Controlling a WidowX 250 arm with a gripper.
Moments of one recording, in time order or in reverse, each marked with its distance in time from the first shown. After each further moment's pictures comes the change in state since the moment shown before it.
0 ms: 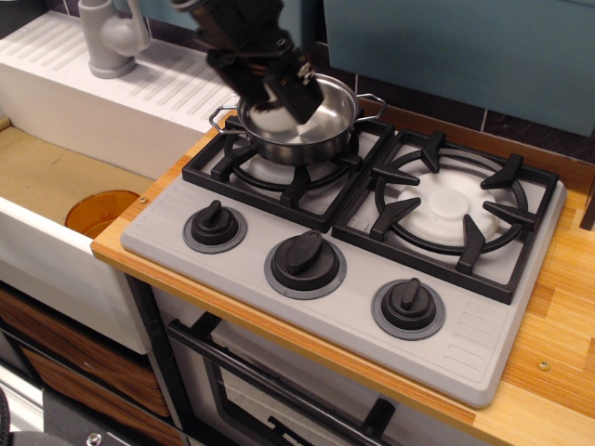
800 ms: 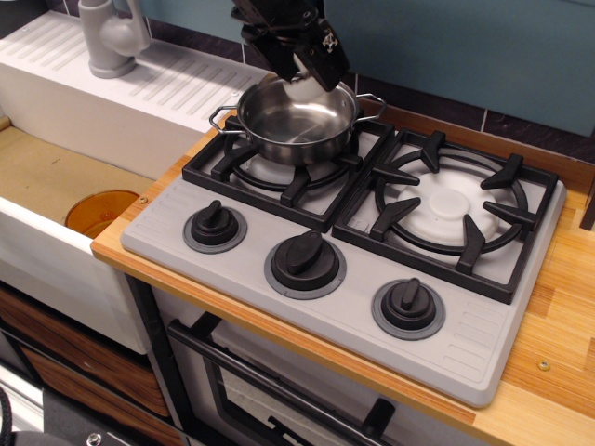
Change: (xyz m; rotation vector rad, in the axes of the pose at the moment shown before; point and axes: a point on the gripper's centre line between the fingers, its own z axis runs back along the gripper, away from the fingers) arm 0.038 0.019 -0.018 -0.040 -0.039 -0.055
